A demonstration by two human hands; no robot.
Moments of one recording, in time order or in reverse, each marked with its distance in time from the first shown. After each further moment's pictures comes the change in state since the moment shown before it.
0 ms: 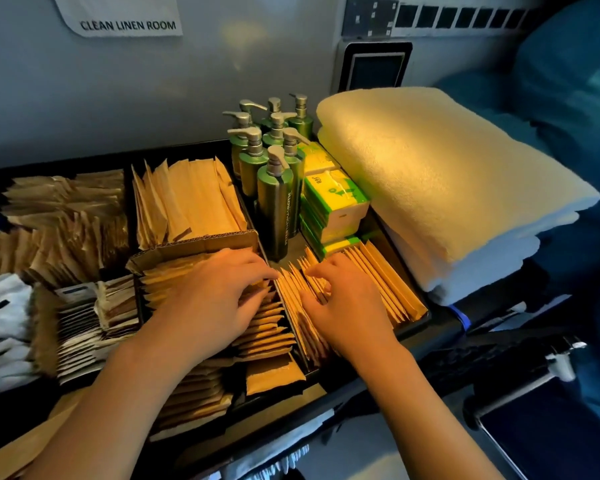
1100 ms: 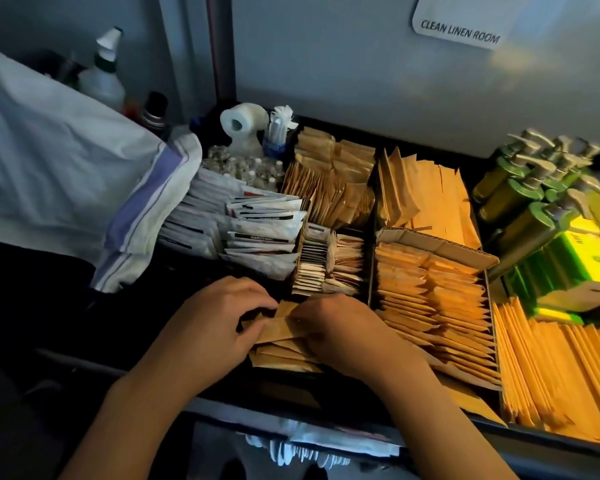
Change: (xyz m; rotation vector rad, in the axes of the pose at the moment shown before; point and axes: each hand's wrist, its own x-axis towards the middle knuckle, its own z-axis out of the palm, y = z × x) left_hand -0.261 -0.100 -0.055 -0.107 0.301 -0.543; right_hand -0.022 -0.228 0.120 -0.221 -0.775 -0.772
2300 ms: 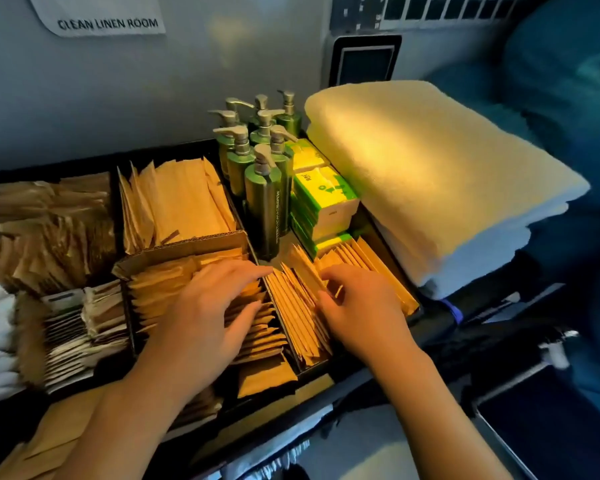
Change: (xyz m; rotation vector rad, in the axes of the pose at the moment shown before) left_hand 0.117 0.199 0.140 -0.098 -0.204 0.521; right_hand -0.228 0.165 -0.003 0.268 0.718 0.830
